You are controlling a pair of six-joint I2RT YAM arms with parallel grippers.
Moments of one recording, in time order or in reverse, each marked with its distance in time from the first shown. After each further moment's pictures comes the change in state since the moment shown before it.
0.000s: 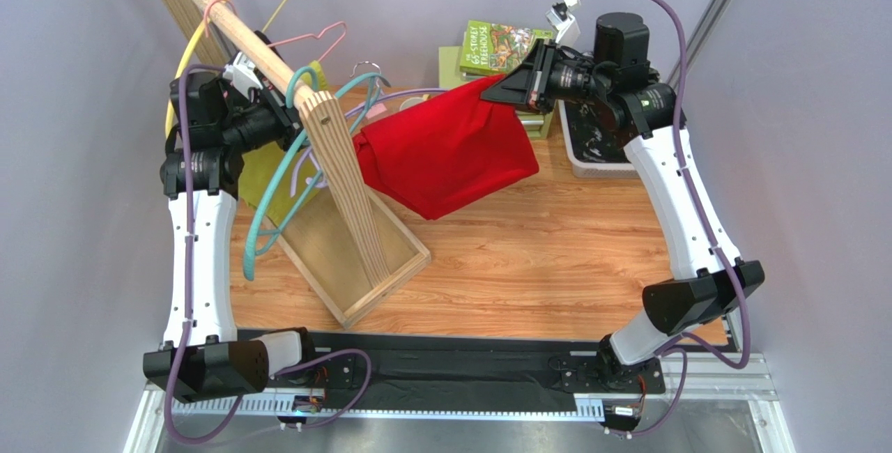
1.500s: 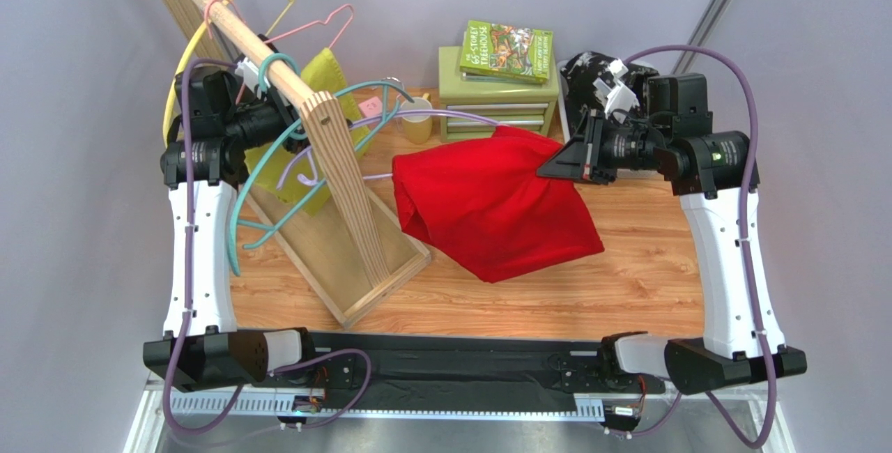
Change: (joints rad) left arm -0.004 0.048 0.066 -0.100 0.087 0.061; right arm -0.139 -0.290 -0.123 -0.613 0.088 -0.356
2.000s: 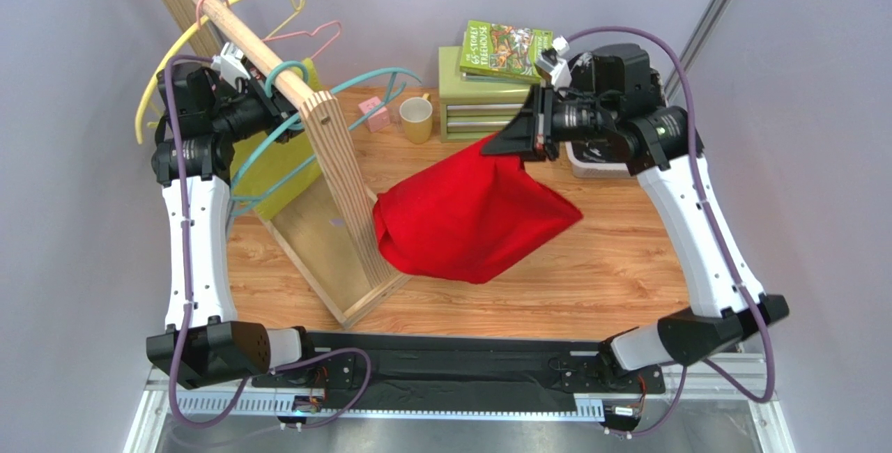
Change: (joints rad) left arm 0.065 0.021 -0.005 0.100 -0.034 -0.032; right arm 0.214 0.122 0.026 0.308 -0.171 0.367
